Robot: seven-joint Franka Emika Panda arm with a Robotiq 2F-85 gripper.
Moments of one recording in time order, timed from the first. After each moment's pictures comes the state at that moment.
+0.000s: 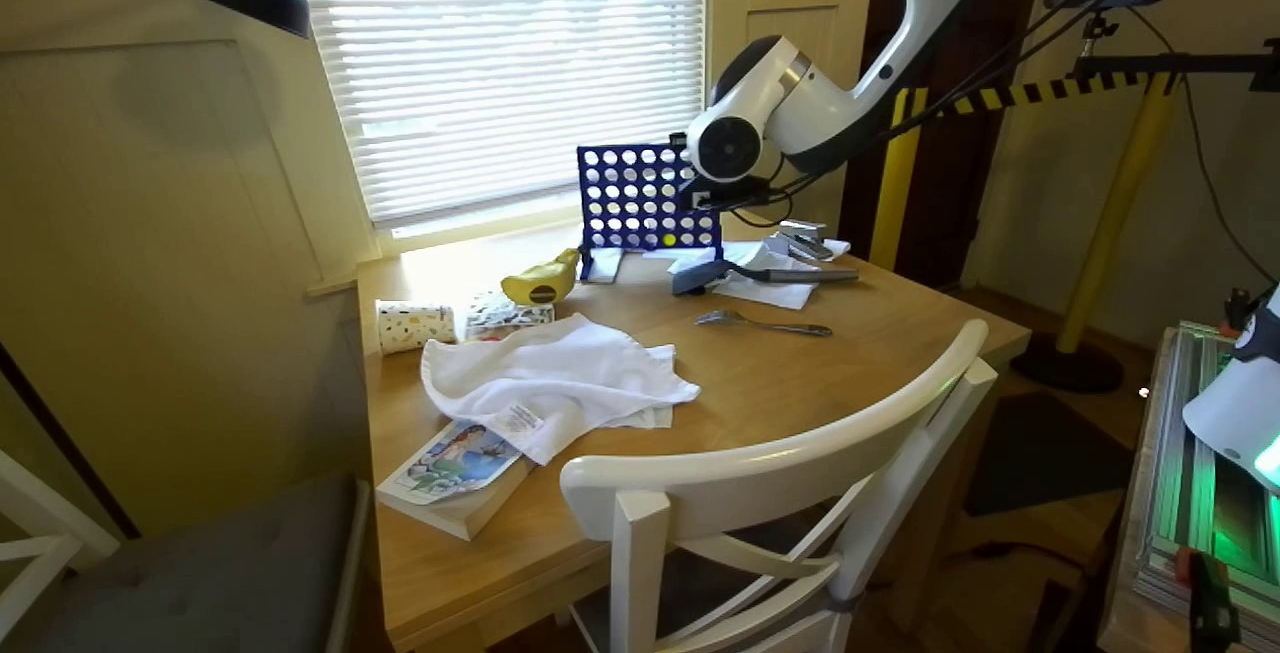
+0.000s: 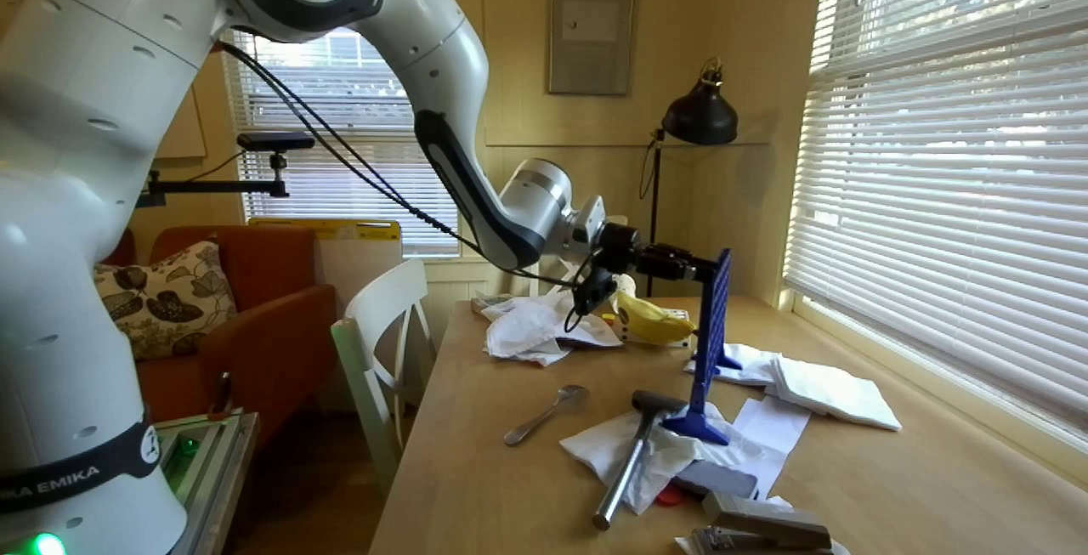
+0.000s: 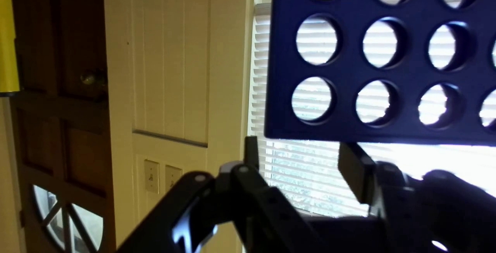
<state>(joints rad) 0.11 0.52 0.14 -1.89 -1.90 1.94 2.39</state>
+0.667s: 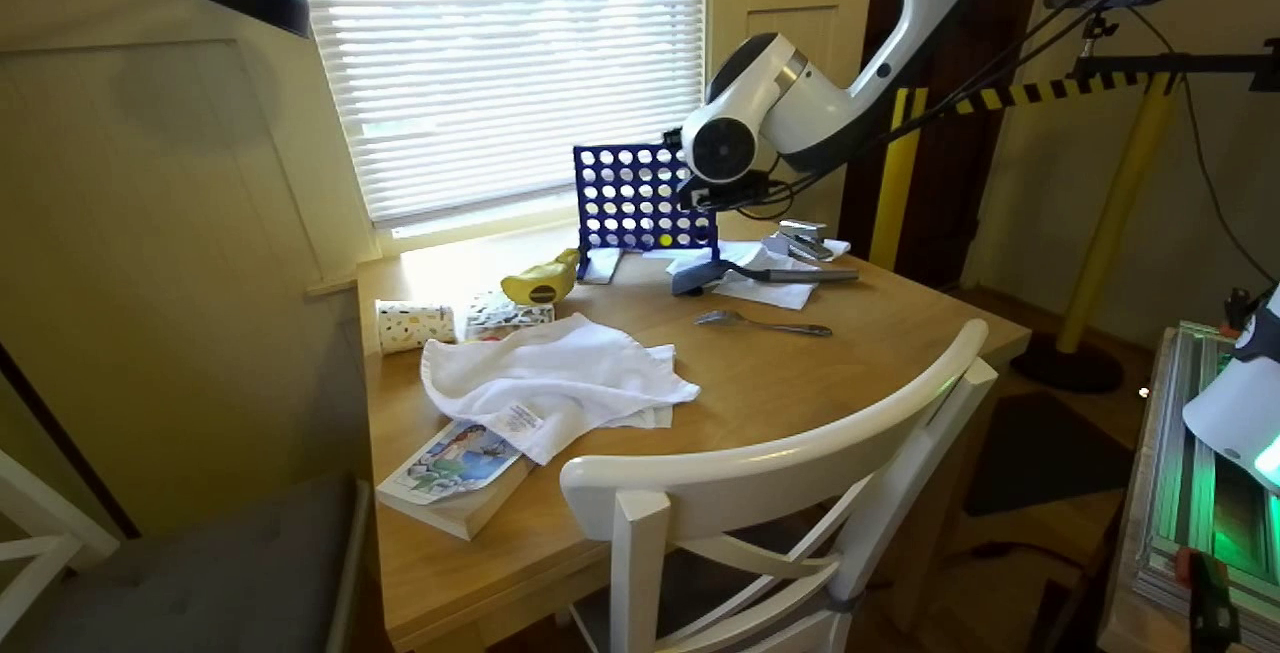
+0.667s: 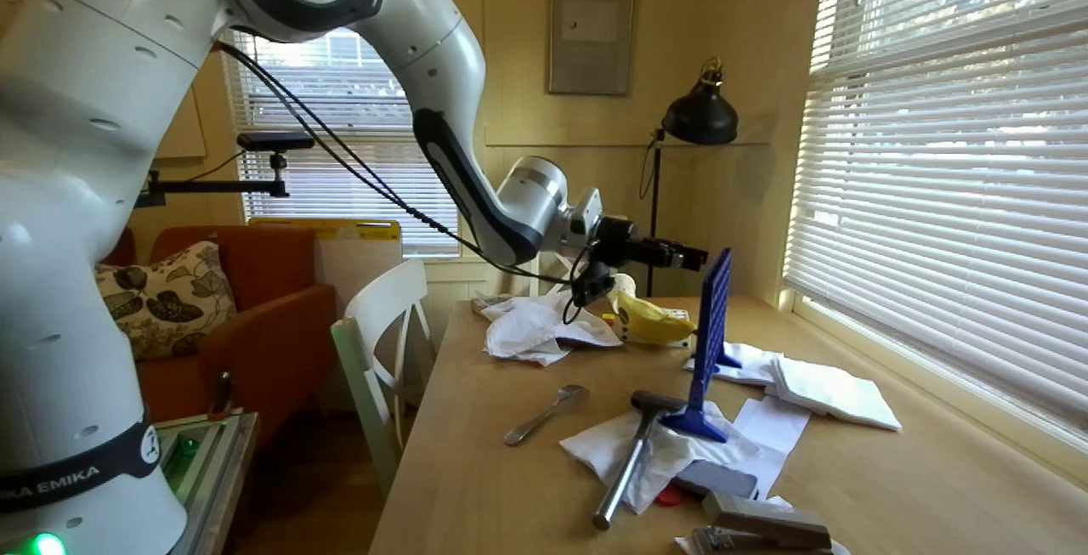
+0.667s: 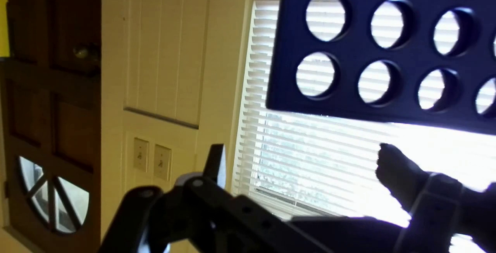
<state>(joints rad) 0.14 0.51 0.14 -1.88 -1.91 1.90 2.31</state>
